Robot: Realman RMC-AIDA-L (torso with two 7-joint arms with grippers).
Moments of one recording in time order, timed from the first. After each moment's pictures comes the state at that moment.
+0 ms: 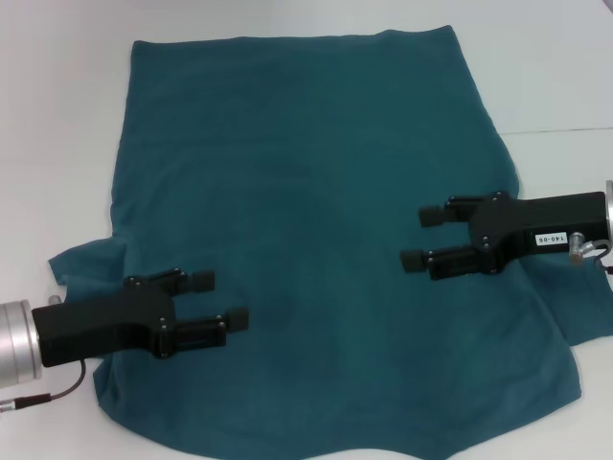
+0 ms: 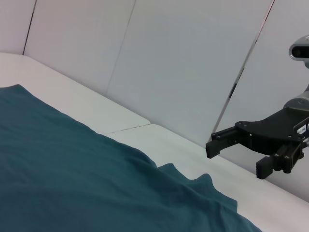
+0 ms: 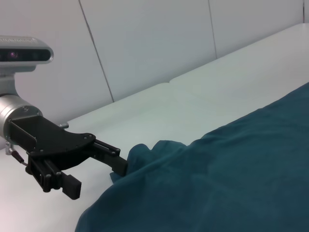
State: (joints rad) left arm -0.49 -2.14 0.70 0.73 1.97 1.55 -1.51; right arm 0.64 1.98 -0.75 -0.73 -2.05 -1.55 1.61
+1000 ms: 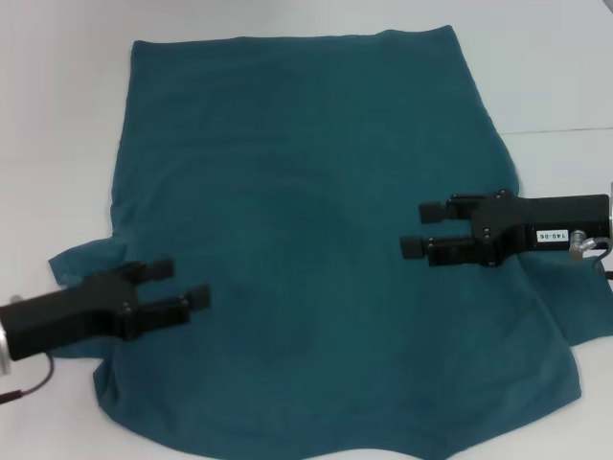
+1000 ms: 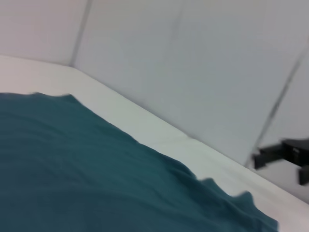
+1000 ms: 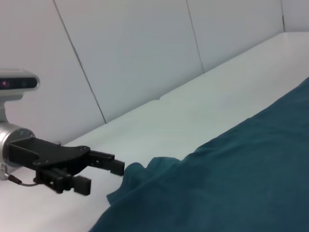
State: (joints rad) left arm -0.46 -2.13 0.61 0.73 1.97 1.51 -1.53; right arm 0.62 2.00 -0.69 -0.74 -2.04 -1.56 1.65
